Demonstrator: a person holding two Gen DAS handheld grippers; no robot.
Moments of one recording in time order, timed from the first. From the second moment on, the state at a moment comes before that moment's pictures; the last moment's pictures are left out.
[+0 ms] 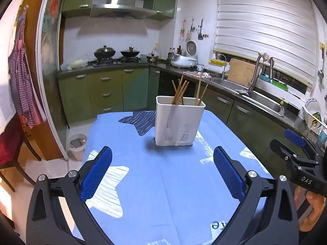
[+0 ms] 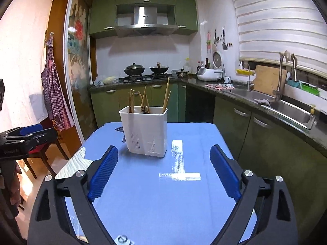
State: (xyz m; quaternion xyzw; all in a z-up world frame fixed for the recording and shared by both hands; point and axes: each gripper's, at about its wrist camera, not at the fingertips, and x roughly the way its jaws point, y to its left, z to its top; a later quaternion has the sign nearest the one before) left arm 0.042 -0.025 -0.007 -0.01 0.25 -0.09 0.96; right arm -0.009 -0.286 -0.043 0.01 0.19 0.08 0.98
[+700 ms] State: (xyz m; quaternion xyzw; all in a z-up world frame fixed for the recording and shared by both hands) left arm -0.003 -0.019 0.003 -0.01 0.24 -0.08 0.97; right arm -0.063 -0.295 -0.020 0.01 0.19 0.07 0.98
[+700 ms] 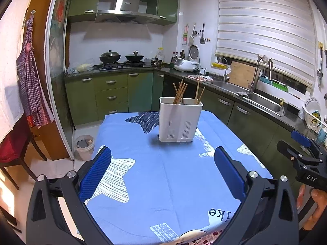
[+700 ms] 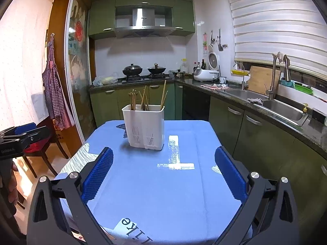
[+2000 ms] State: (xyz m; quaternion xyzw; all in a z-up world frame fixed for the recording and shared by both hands) left arm -0.006 -0.020 0.003 -0.01 0.24 -0.08 0.97; right arm -0.046 -0.294 -0.024 0.01 0.20 0.07 0.98
